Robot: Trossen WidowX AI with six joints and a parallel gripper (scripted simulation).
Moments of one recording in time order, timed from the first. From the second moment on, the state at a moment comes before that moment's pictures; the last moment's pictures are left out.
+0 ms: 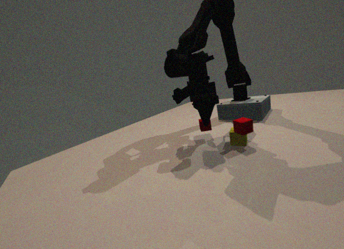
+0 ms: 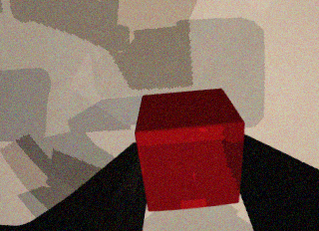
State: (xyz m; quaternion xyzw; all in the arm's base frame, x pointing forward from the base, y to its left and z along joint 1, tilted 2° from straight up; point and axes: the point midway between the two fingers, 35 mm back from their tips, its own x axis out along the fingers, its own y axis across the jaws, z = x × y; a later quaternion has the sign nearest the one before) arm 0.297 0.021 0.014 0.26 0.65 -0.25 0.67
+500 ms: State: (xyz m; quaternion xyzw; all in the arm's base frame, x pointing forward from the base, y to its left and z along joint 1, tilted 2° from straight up) arm 0.296 0.021 0.031 0.26 0.65 -0.25 0.67
